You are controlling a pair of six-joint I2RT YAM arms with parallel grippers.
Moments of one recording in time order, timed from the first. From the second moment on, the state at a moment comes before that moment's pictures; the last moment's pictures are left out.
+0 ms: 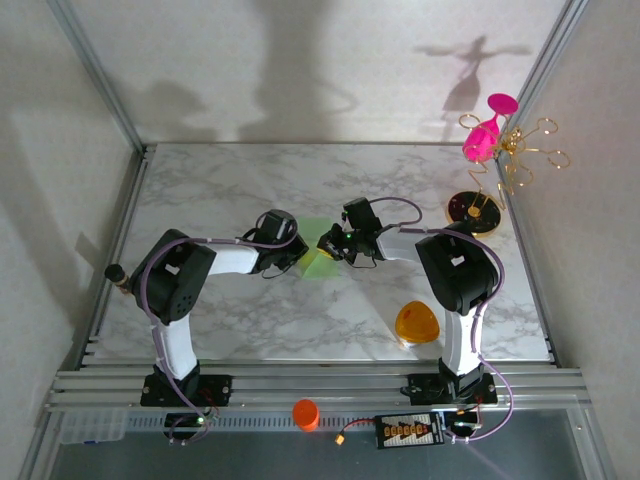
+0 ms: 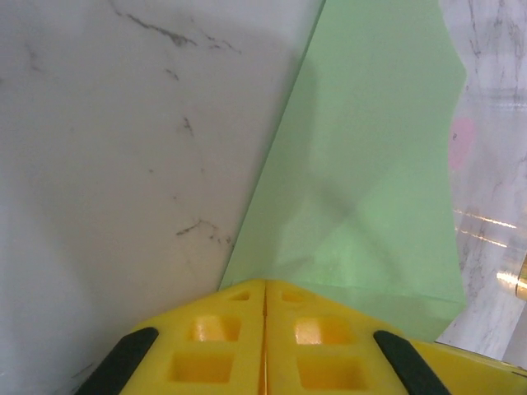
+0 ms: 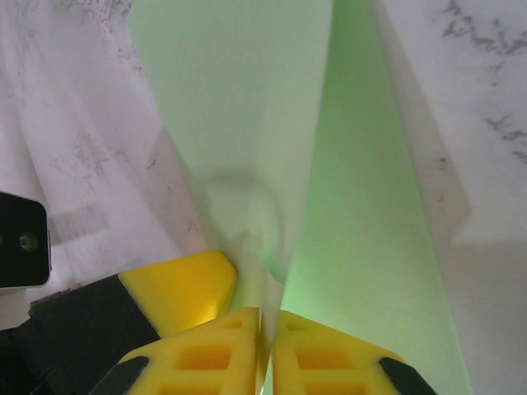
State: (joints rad) left arm -0.51 1.88 0.93 0.10 0.16 -1.20; right arm 0.57 1.96 1.08 0.03 -0.48 1.04
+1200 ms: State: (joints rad) left arm -0.42 1.55 0.60 0.74 0.51 -1.32; right arm 0.46 1.85 1.12 0.35 -0.90 1.05
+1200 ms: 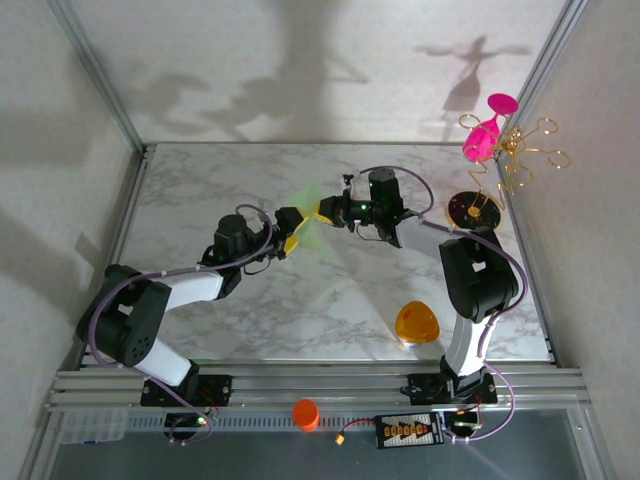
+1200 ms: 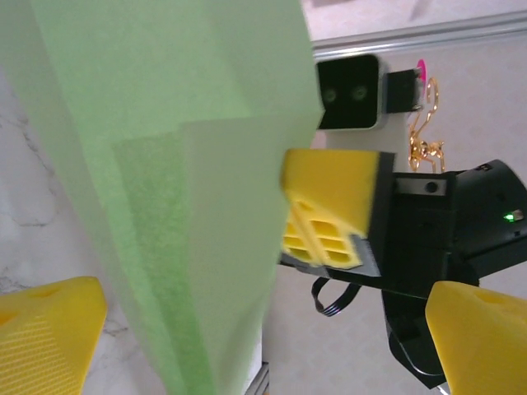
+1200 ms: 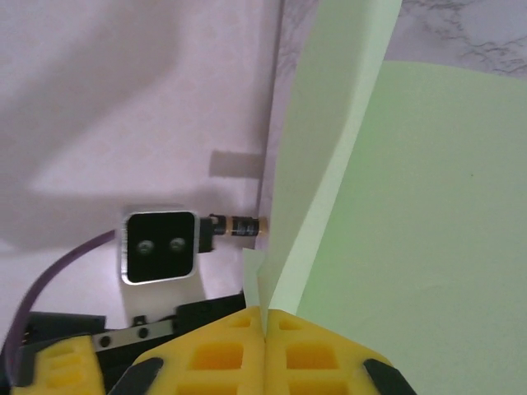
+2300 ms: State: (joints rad) left arm -0.42 1.60 0.67 0.72 0.50 -1.33; right arm 0.45 1.85 1.10 0.33 -0.93 1.05
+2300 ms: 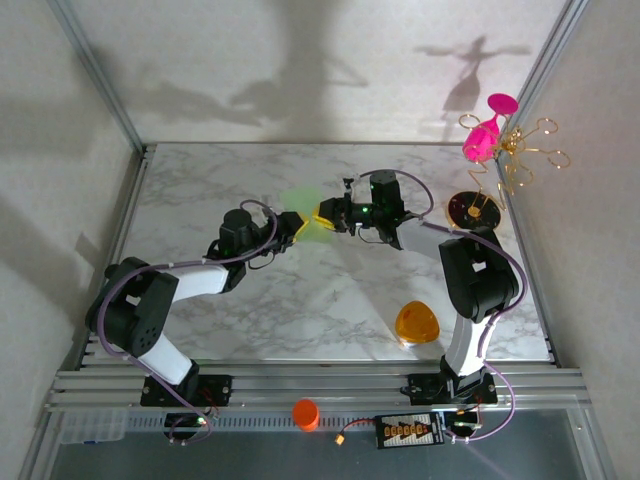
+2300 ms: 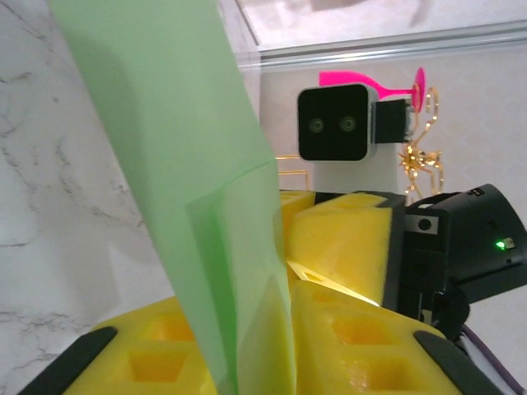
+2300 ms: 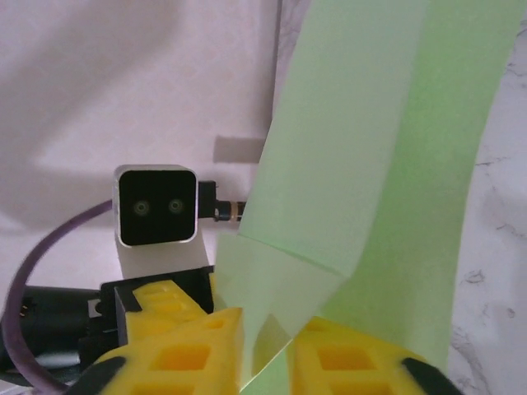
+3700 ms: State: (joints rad) left arm -0.71 2.11 1.53 -0.87 -0.69 -0.64; right arm 0.33 1.51 1.02 -0.14 -0.06 0.66
